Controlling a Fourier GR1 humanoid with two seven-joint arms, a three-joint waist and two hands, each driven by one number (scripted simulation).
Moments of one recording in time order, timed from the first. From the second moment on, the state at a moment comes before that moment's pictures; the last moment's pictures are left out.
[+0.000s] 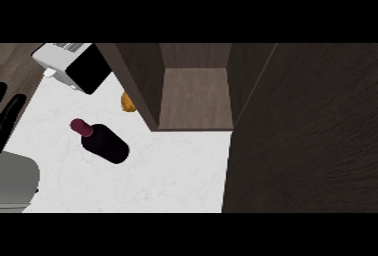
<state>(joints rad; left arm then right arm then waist) -0.16 0.13 0.09 -2.40 0.24 0.29 0.76 0.18 -0.10 0.38 -2.51 -0.09 -0.04 0.48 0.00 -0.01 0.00</state>
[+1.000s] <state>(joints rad) -0.04 0.11 0.21 -2.27 0.27 0.15 0.52 0.27 -0.14 0.38 -2.52 -0.07 -0.05 0.39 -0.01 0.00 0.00</state>
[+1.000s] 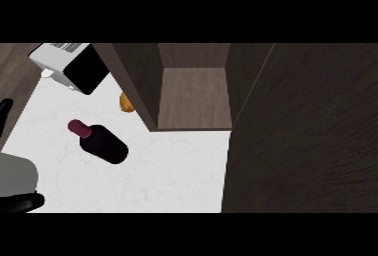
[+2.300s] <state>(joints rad) -0.06 0.12 0.32 -1.45 0.17 -0.02 -0.11 0.36 -0.14 0.33 -2.50 -0.08 0.05 0.27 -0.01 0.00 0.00</state>
